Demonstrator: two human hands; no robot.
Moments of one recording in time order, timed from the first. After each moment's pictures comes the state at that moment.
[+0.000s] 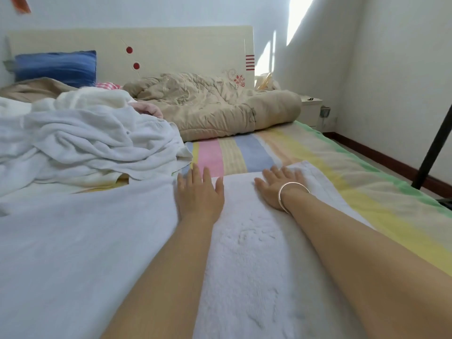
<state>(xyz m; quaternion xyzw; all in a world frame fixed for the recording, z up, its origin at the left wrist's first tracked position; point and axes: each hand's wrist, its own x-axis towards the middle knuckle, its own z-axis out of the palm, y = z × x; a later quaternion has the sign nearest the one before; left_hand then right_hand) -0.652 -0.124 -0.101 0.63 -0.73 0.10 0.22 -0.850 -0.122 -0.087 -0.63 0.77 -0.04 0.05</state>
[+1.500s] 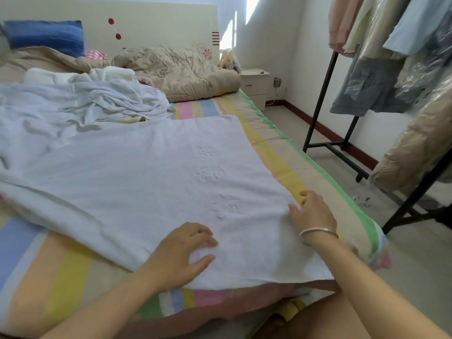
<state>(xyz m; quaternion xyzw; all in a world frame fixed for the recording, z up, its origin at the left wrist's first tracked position) -0.559 0.510 -0.054 0.35 -0.91 -0.14 0.17 -0.890 0.523 -0.044 -0.47 0.85 -0.23 0.06</state>
